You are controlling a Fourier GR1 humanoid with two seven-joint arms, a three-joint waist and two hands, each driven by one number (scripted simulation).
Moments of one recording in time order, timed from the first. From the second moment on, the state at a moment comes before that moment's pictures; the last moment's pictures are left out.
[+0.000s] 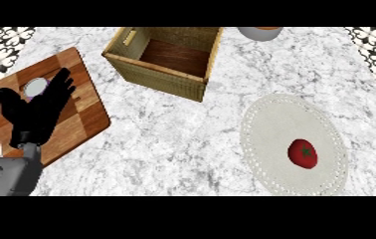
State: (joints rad) left arm -0.19 0.45 -0.04 -1.38 0.28 0.10 0.17; right arm 0.12 -0.49 -0.33 -2.12 0.19 0.58 0.35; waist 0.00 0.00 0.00
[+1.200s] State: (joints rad) left arm -0.20 0.35 0.04 -1.38 0.16 0.04 0.21; right arm 0.03 -0.32 -0.14 -1.64 0.60 0.37 0.04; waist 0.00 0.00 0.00
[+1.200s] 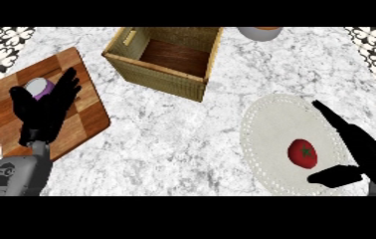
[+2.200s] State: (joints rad) left arm -0.20 0.29 0.13 -1.38 0.09 -0.03 0.20; right arm 0.09 -0.28 -0.13 -1.61 0.69 0.34 -0.09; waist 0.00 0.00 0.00
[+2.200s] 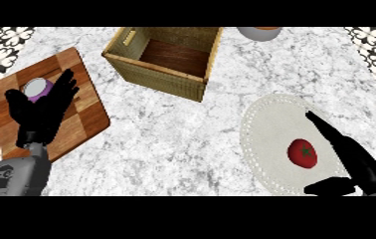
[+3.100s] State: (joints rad) left arm -0.20 0.27 0.16 -1.40 0.06 -0.05 0.22; right arm 0.03 -0.24 -0.01 -1.49 0.91 0.24 -0.12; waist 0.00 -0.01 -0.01
